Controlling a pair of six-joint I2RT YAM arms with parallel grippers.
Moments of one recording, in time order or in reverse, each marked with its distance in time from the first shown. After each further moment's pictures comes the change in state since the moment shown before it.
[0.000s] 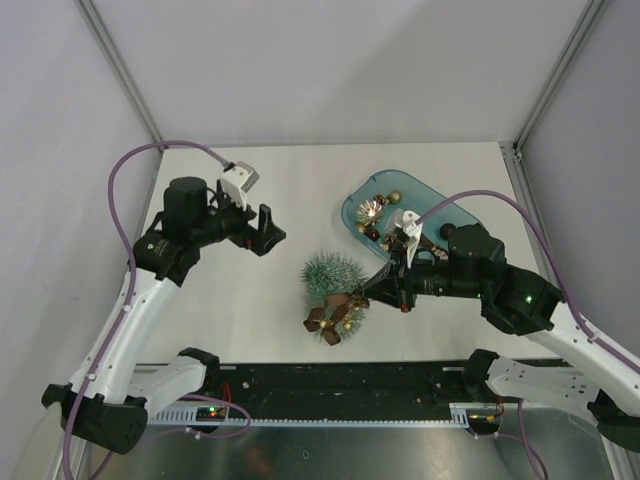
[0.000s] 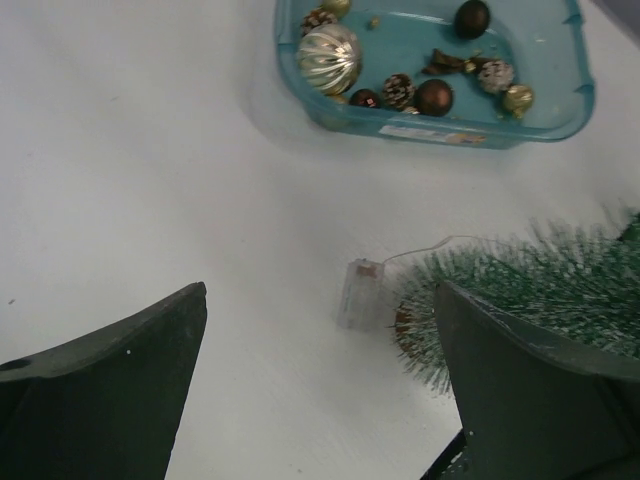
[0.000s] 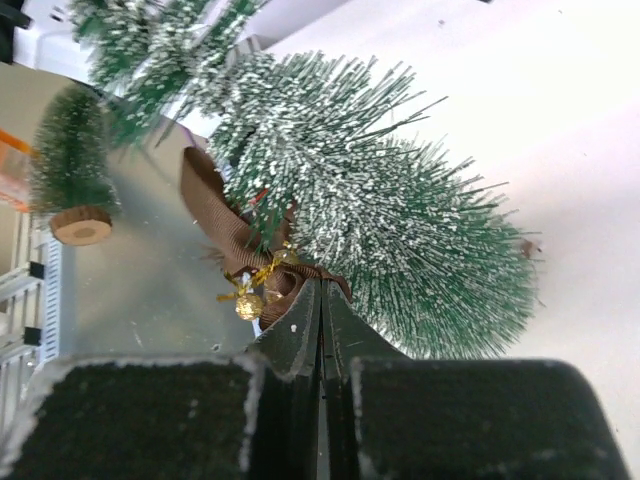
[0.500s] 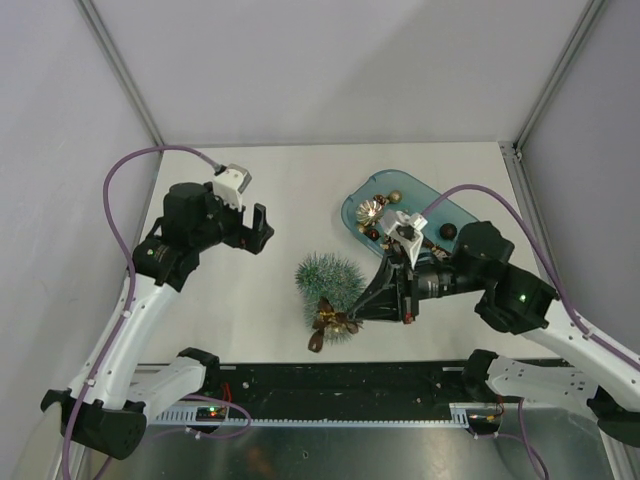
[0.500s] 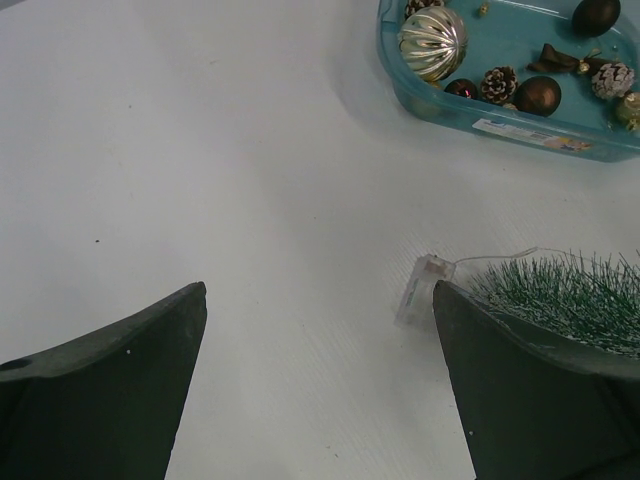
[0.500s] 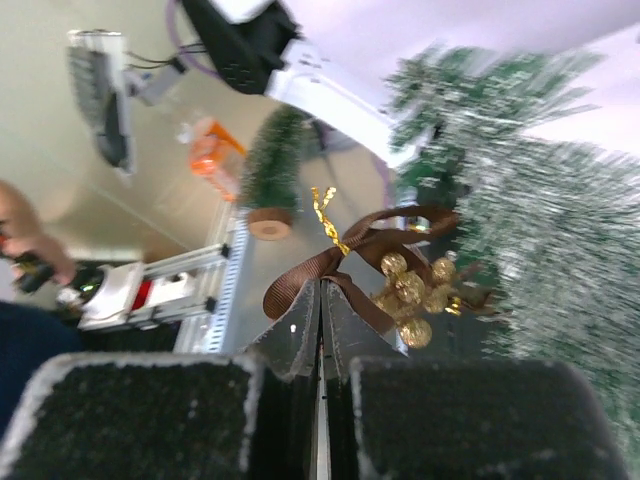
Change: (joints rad) left arm 0.000 -0.024 -0.032 -0.002 -0.185 0.003; right arm 0.033 0.005 0.000 0.265 -0.351 0.282
